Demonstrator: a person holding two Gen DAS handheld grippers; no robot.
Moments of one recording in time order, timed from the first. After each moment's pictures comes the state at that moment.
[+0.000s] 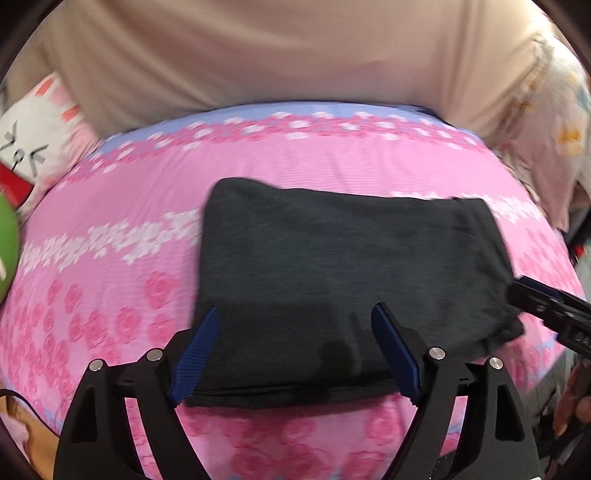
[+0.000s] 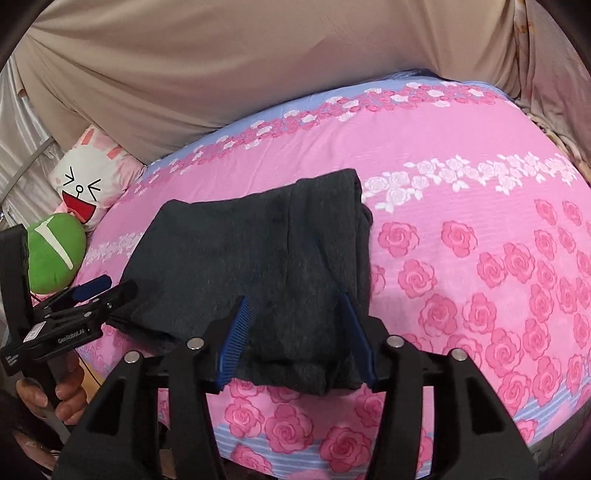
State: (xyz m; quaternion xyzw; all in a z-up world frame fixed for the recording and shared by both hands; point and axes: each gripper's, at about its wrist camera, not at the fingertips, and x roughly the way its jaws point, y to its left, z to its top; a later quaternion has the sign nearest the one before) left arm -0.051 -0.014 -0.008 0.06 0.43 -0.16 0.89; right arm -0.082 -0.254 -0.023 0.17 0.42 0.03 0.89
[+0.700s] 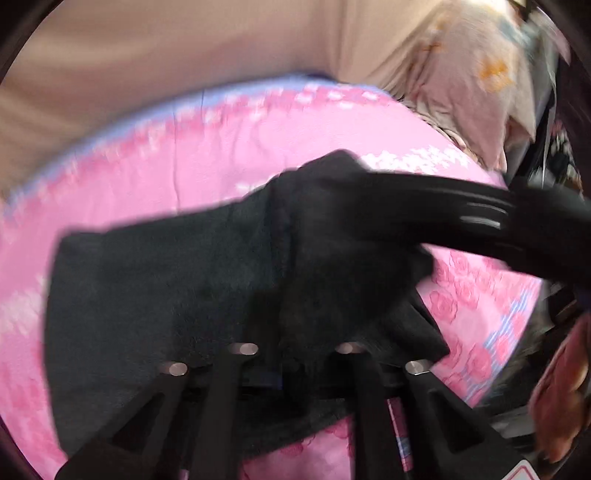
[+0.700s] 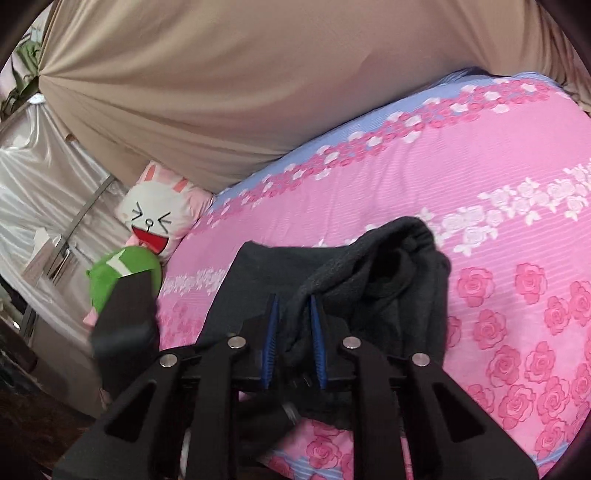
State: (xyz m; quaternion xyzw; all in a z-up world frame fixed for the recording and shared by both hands) left arm -0.028 -0.127 -0.031 0.08 0.46 -0.30 0.83; right arm -0.056 -0.270 0.006 0.27 0.36 0.14 0.88
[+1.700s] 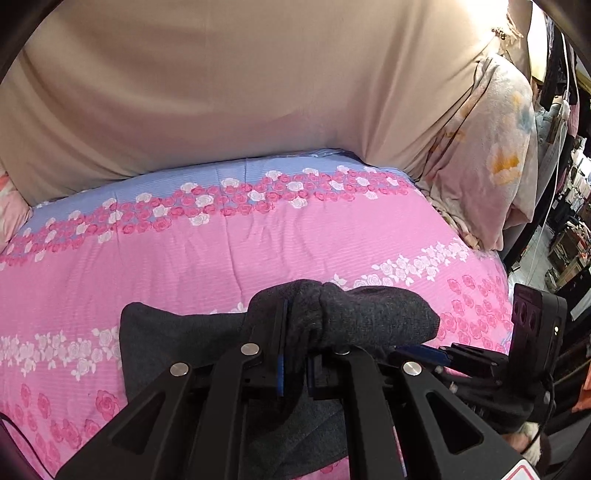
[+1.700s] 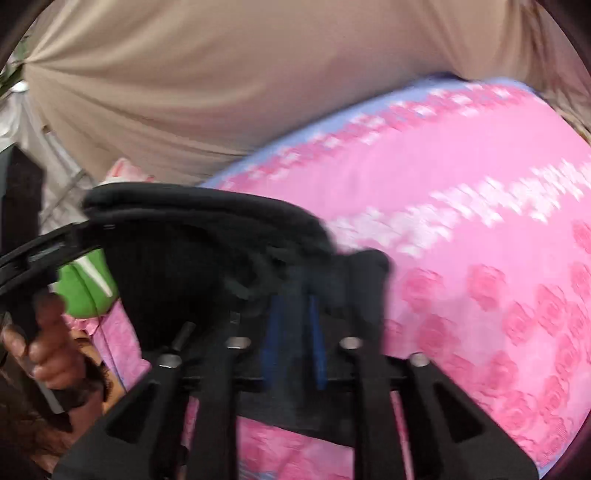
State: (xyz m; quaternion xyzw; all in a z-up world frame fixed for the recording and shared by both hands) left arm 0.009 -0.084 0.071 0.03 0.39 -0.29 0.88; right arm -0.056 -0.291 -0.021 0.22 0.37 0.11 0.89
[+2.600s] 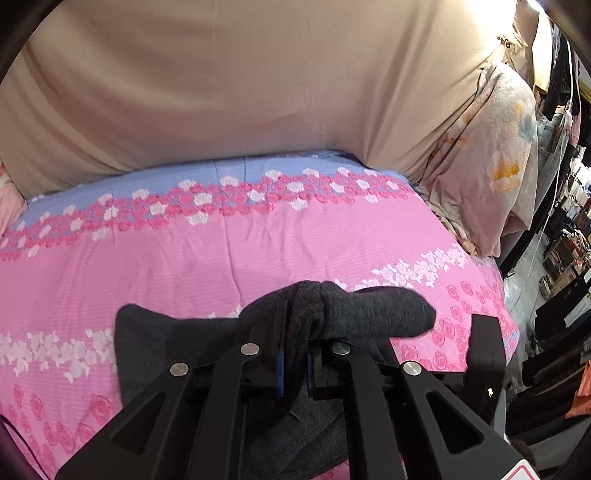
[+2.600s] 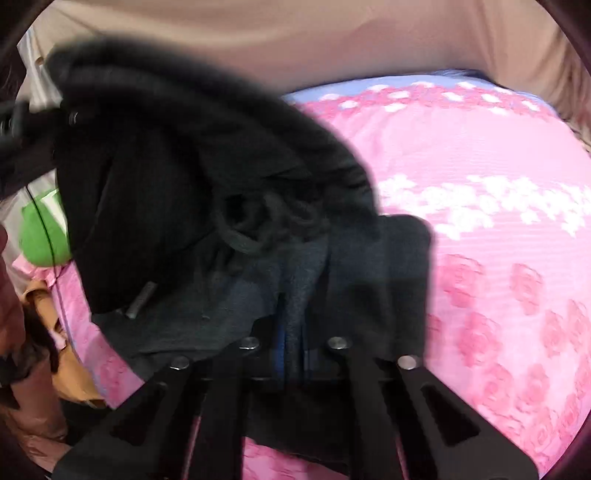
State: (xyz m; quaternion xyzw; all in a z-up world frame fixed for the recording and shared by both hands) left arm 0.019 -0.077 0.070 0.02 0.39 -0.29 0.87; right arm -0.035 -0.238 -0.041 0.12 0.43 0.10 0.89
